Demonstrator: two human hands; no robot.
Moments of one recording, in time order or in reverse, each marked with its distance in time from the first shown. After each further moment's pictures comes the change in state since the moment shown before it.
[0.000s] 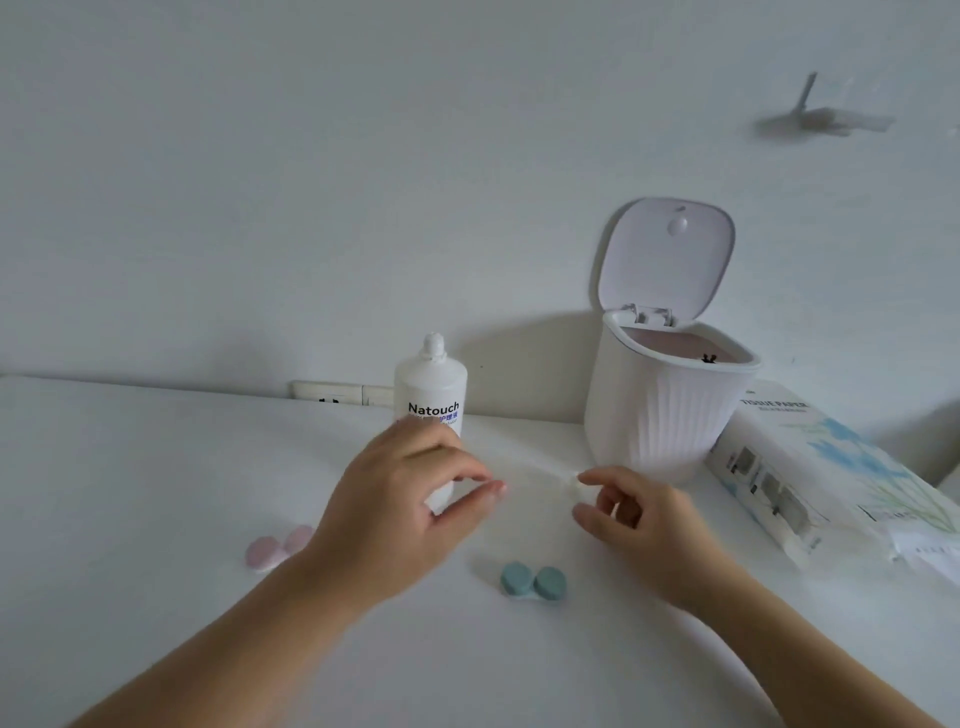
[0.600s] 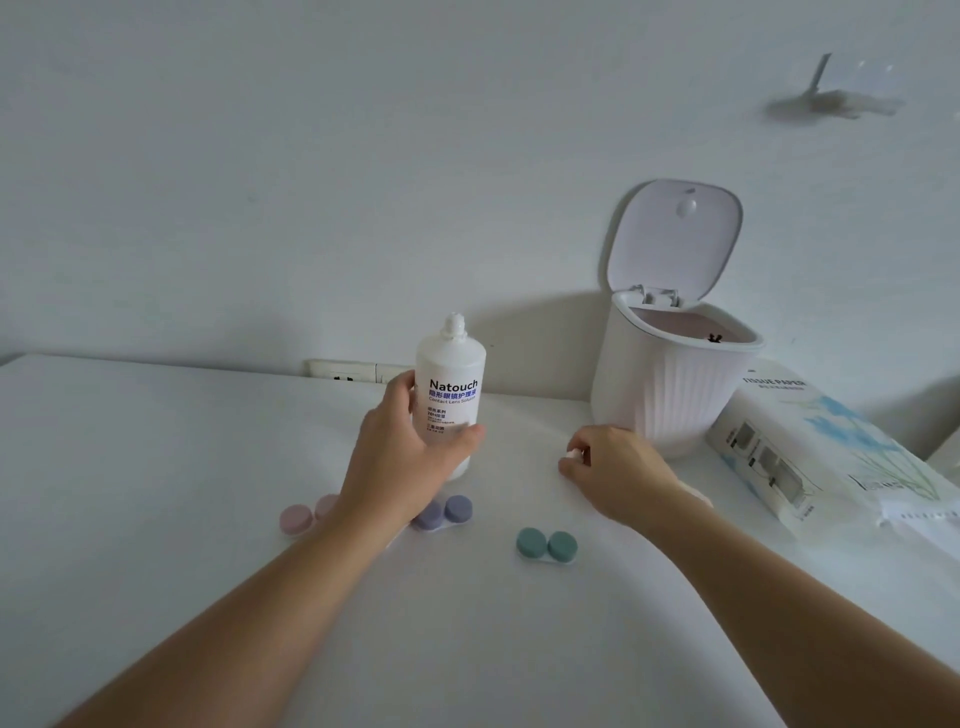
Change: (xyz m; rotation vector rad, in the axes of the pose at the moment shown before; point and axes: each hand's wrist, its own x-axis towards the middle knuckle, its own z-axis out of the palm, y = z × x) left_hand 0.000 -0.026 0.011 -0.261 -0.001 -0.765; right_hand 0.044 -0.029 0.020 -0.463 -0.137 0.128
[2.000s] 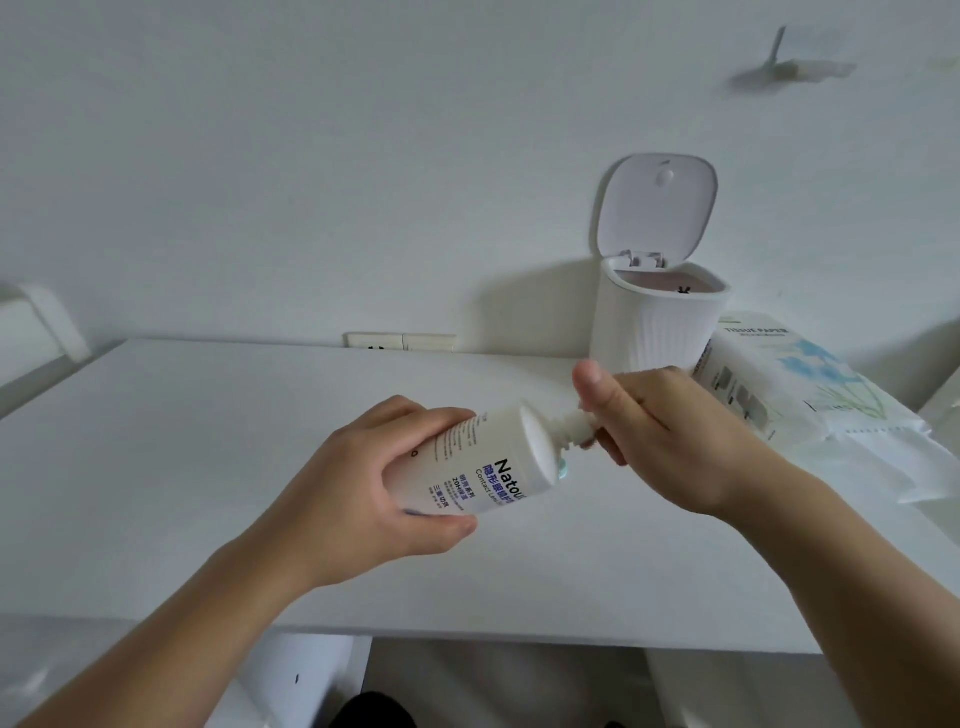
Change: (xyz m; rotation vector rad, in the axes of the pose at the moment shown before) left_hand -0.114 0.071 -0.097 0.248 -0.397 0.399; right_hand -0.155 -0.046 -0.113 0.394 0.089 -0.381
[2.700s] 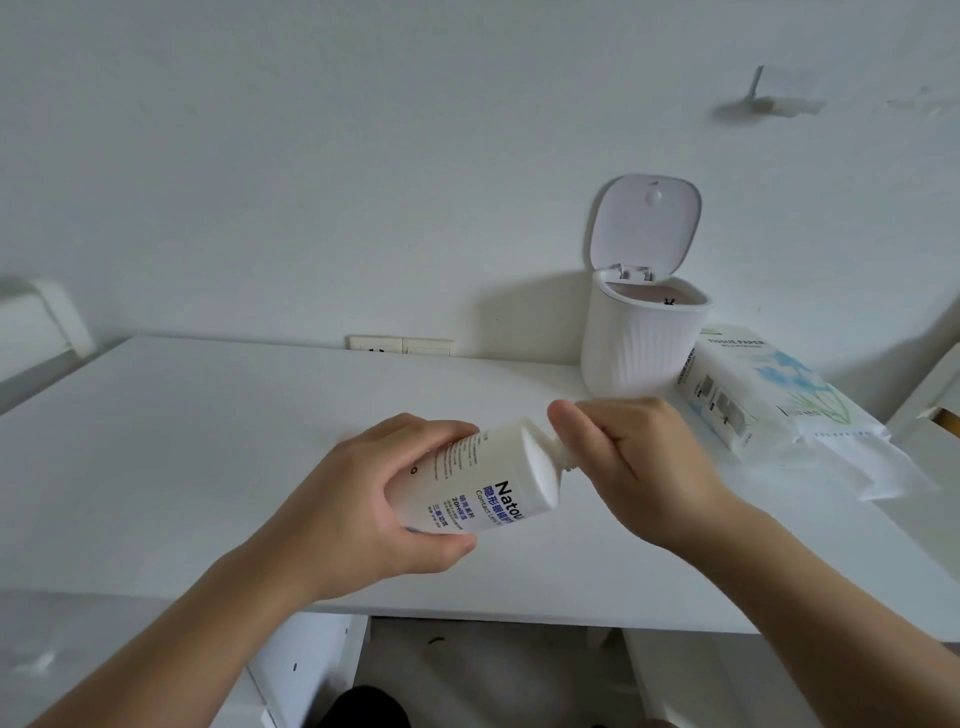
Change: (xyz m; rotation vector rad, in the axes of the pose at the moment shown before) left_hand -0.021 0.019 -0.003 -0.057 -0.006 0.003; right_hand -0.022 -0.015 0.023 0.059 0.139 -0.110
